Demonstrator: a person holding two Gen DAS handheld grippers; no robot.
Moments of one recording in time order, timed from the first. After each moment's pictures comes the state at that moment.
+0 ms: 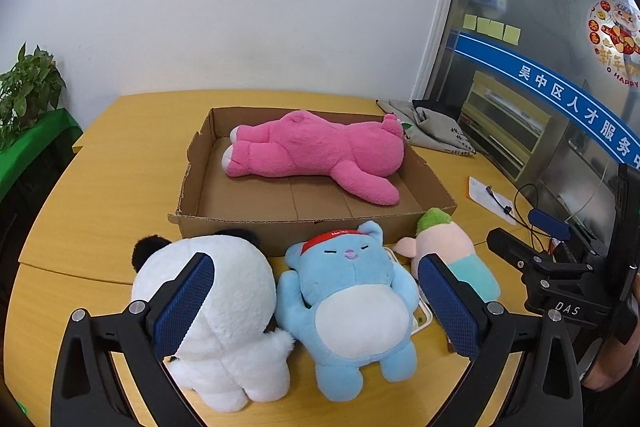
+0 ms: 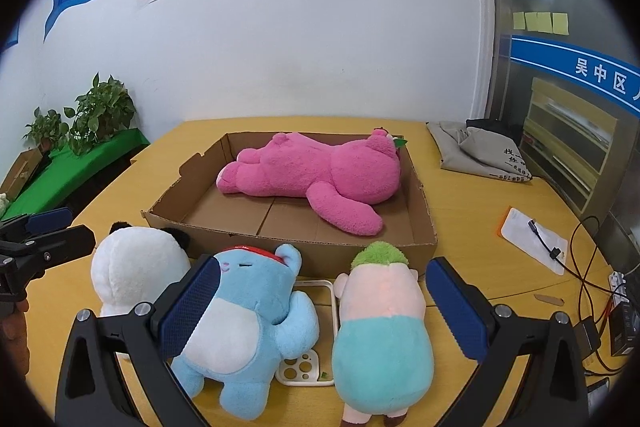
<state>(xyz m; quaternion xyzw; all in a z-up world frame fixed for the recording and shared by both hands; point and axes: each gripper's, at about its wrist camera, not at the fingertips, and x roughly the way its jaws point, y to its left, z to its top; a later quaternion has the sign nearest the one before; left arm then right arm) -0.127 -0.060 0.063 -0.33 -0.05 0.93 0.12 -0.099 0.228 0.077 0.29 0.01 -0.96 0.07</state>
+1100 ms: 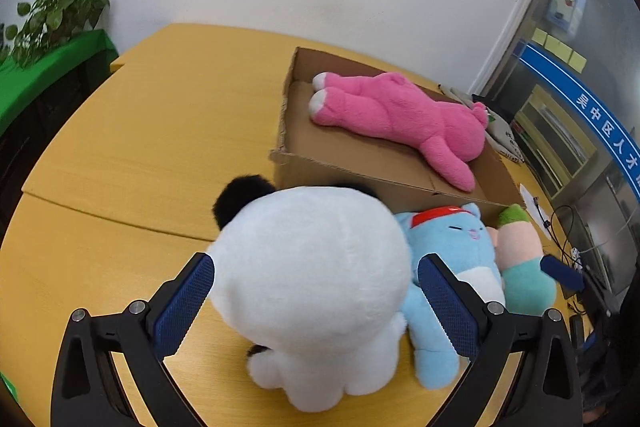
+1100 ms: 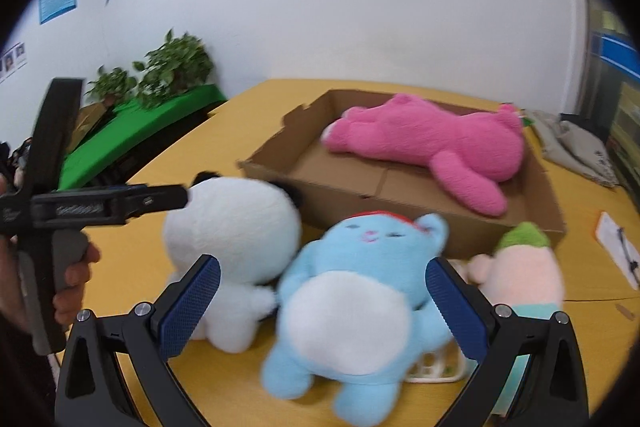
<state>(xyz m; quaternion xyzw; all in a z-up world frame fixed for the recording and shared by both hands) -0.163 -0.180 -0.013 -0.41 -0.14 0.90 0.07 -0.101 0.110 0.032 0.34 0.03 -0.91 0.22</state>
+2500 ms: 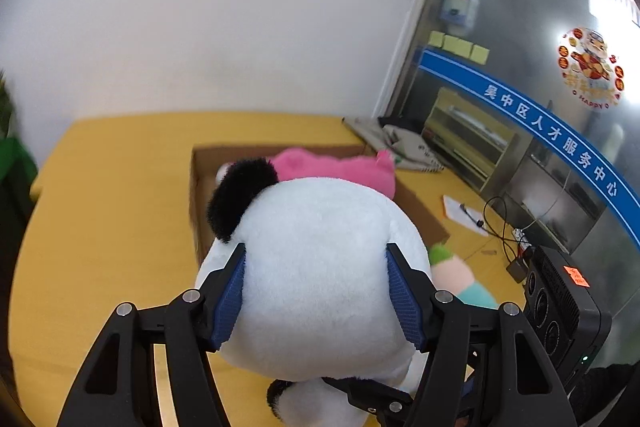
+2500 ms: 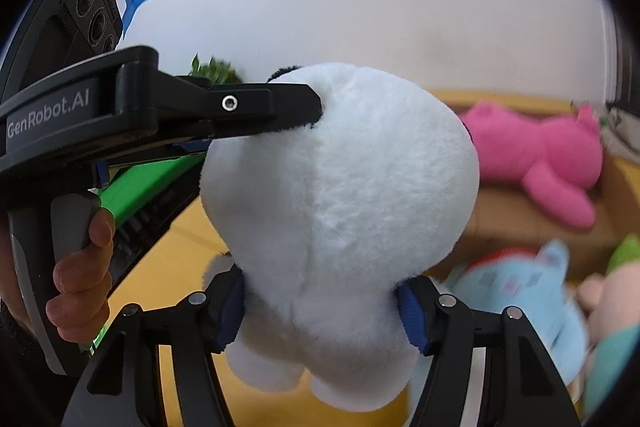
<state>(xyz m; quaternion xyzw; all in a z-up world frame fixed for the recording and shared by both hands) -0.234 -0.150 0.101 -0.31 -0.05 0.91 0.26 -0.144 0.035 0.059 0.29 -0.04 -0.92 0.25</state>
